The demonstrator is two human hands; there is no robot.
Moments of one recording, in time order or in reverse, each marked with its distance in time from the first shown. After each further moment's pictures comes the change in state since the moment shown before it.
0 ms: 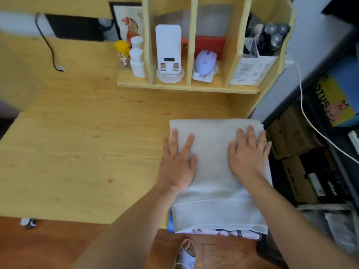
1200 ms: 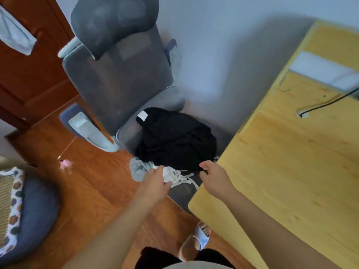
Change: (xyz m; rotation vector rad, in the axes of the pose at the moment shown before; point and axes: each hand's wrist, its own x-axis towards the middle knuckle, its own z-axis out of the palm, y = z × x) left_hand -0.255 -0.711 -0.314 -0.228 -0.020 -0.891; right_hand -0.248 -0.803 0.124 0.335 -0.715 -0.595
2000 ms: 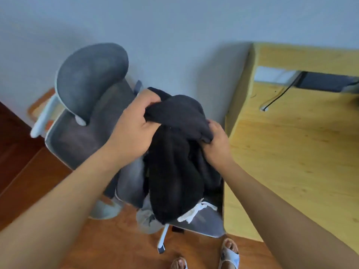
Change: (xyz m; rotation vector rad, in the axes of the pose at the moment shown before) left_hand 0.036 0.073 -0.322 -0.446 0.202 1.119; right_hand 0.046 -0.154 -0.038 0.226 0.839 -0.138
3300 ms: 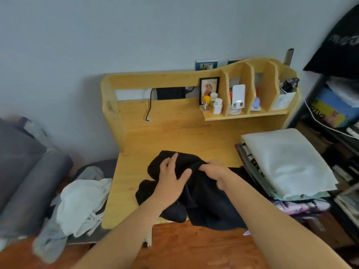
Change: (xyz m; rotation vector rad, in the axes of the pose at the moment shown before) left_hand -0.117 0.247 0.494 -0.053 -0.466 -0.401; right_hand -0.163 0.242 -0.444 0.331 -0.242 0.934
